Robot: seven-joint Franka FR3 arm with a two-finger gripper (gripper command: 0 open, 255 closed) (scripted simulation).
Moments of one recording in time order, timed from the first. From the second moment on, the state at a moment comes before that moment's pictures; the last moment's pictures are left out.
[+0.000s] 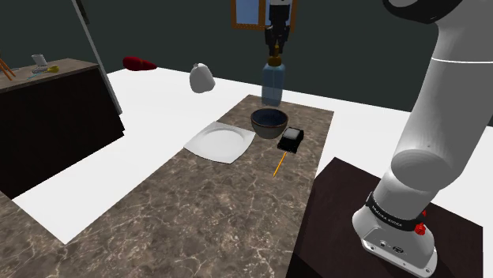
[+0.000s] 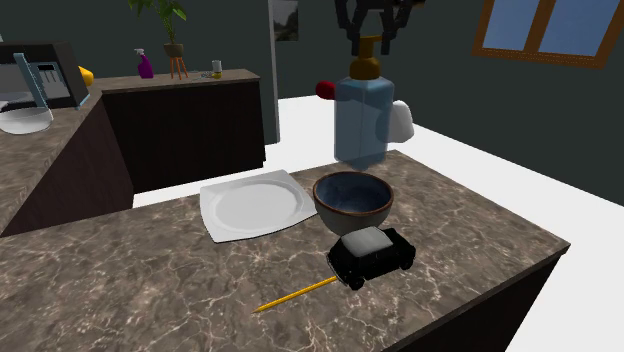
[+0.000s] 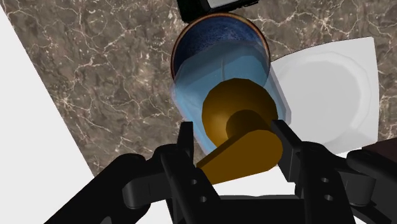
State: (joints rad) arm -0.11 0.16 -0.19 -1.47 0.02 1.64 -0.34
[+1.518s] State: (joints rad) arm -0.10 0.14 -0.19 -1.68 0.02 1.83 -0.34
